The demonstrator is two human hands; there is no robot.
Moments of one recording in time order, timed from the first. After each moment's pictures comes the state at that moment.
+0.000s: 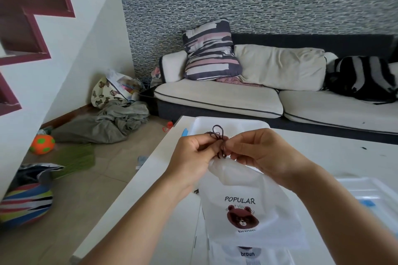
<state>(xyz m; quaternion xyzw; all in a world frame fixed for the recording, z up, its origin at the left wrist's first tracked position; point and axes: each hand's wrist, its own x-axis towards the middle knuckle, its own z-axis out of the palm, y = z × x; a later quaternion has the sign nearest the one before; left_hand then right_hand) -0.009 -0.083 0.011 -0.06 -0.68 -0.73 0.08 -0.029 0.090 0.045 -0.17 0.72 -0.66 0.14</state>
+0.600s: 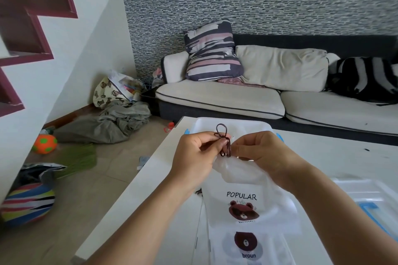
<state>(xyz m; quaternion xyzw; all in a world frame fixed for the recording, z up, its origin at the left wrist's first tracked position) -0.009 -0.079 0.014 -0.07 -0.72 -0.67 0.18 -0.028 0.086 0.045 -0.11 0.78 -0.60 0.11</state>
